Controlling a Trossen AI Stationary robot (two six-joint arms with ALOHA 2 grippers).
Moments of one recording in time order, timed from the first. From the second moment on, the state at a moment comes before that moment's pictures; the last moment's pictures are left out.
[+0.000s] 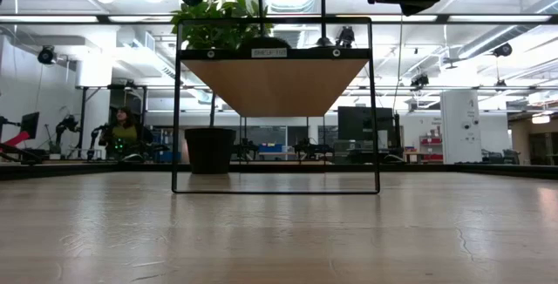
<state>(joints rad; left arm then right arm) -0.23 1.27 1.02 -0.09 -0.43 -0.29 0.49 1.28 0.70 0.14 0.45 -0.01</state>
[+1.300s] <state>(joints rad) -0.23 1.30 1.03 -0.11 -0.37 -0.31 0.49 1.28 0.70 0.14 0.45 -0.01</state>
